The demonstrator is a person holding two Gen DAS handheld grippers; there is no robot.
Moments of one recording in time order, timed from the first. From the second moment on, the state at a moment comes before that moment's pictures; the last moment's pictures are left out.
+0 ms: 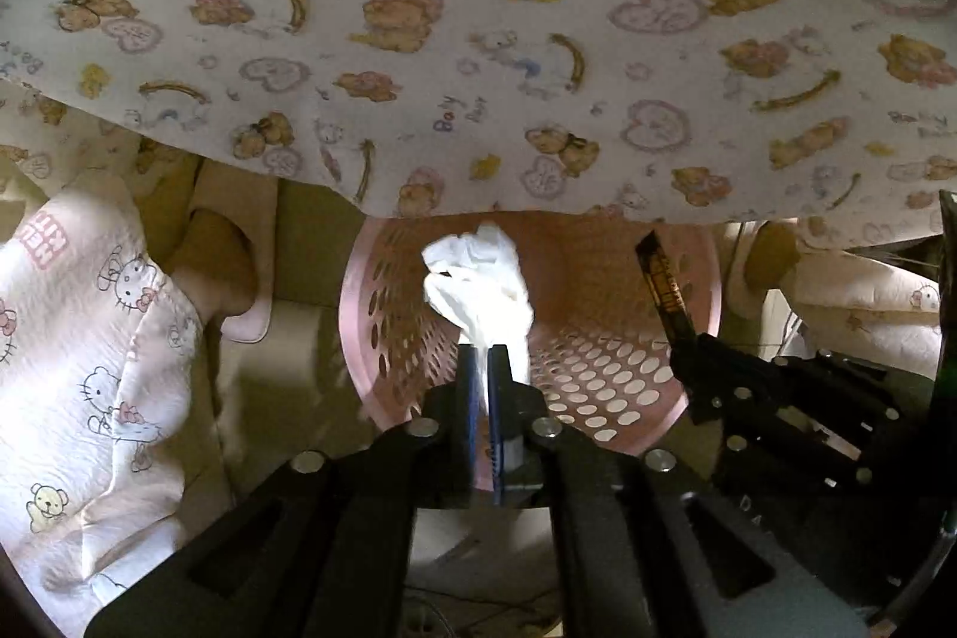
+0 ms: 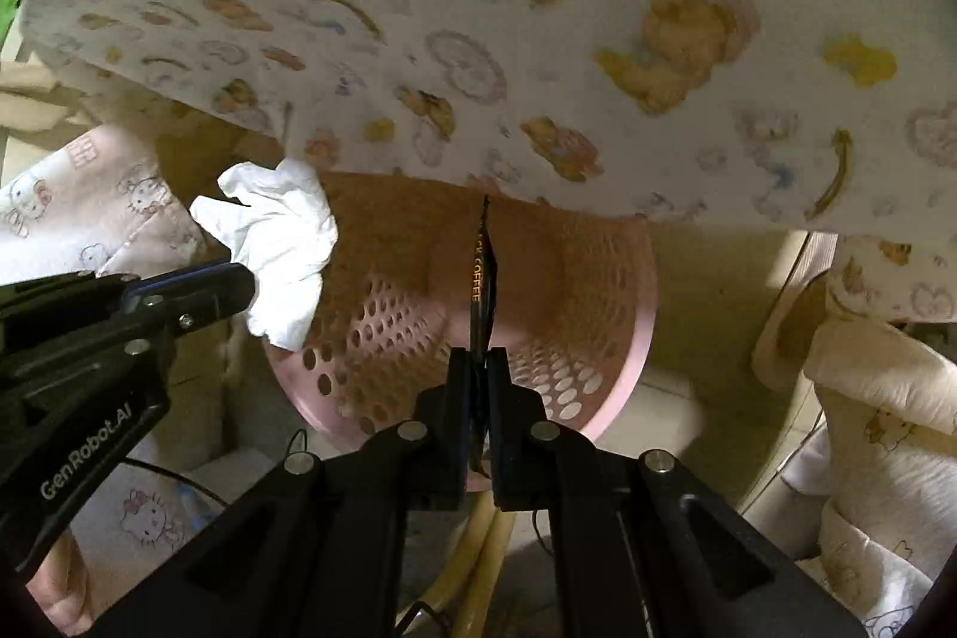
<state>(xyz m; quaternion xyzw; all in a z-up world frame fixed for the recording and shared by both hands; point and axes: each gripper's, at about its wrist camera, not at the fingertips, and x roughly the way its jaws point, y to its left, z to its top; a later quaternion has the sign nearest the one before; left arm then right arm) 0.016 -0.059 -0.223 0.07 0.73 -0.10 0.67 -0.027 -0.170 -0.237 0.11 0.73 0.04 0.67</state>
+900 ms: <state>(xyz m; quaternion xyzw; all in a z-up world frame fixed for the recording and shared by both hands) 0.021 -0.027 -0.076 0.07 0.48 -0.06 0.87 -0.030 -0.177 -0.094 0.06 0.52 0.03 0.85</state>
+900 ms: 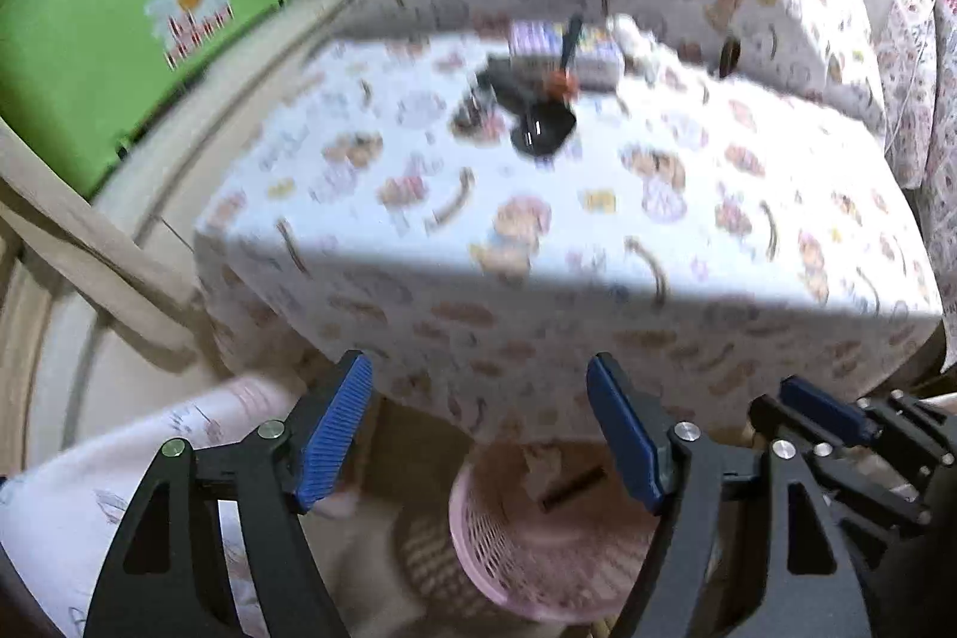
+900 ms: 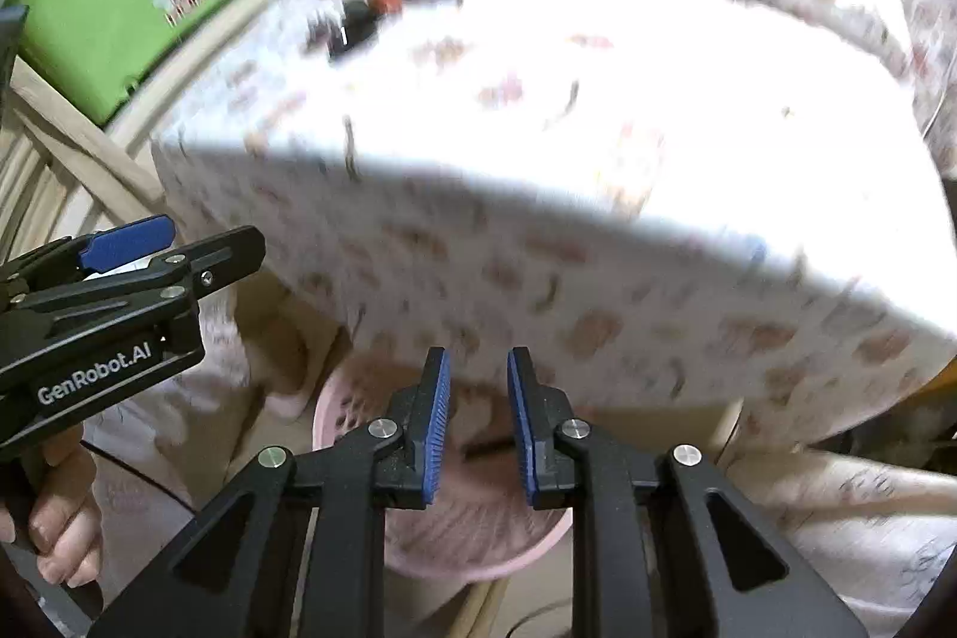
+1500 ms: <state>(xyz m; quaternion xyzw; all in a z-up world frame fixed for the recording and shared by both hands) 0.083 -0.019 -0.013 0.04 0.46 -0.08 0.89 -0.001 -0.207 -0.030 0.05 0.43 0.00 0.90</state>
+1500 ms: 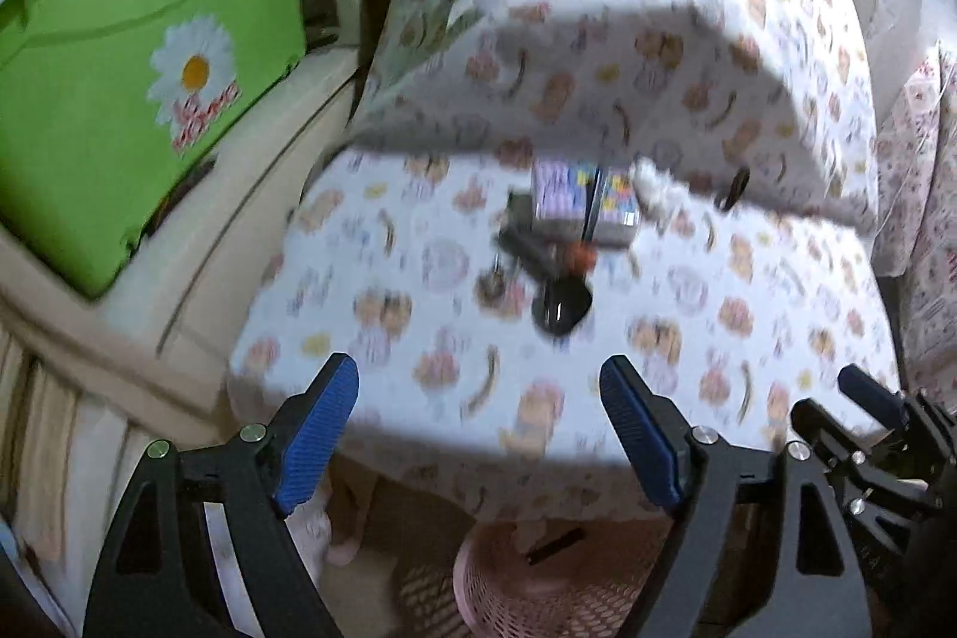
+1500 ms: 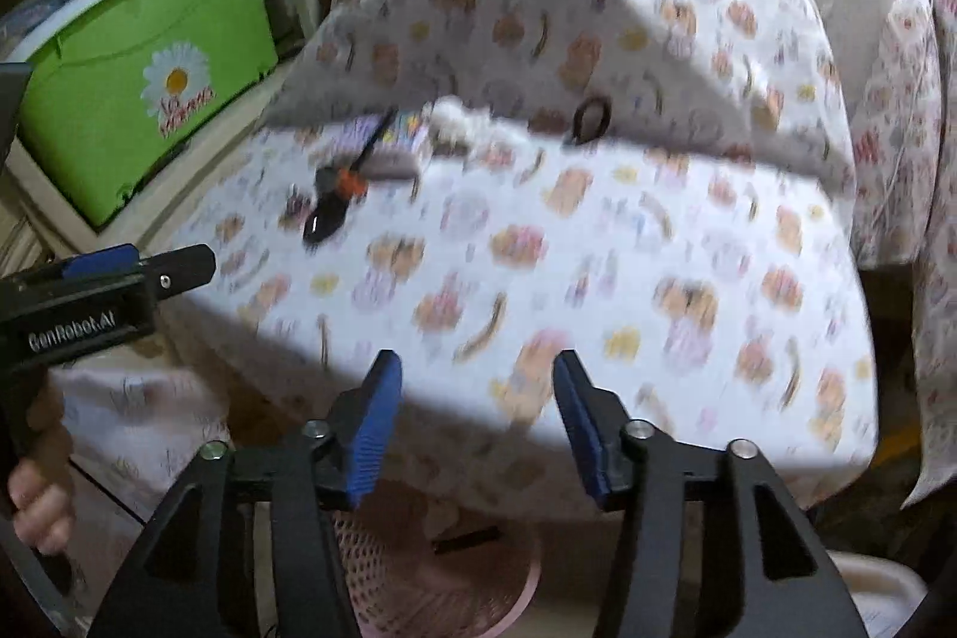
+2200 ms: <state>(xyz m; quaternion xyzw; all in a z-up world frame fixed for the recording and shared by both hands) 0.181 -0.019 -0.052 0.01 0.54 -0.09 0.84 0.071 -0.271 -0.028 0.10 0.42 -0.06 0.90</state>
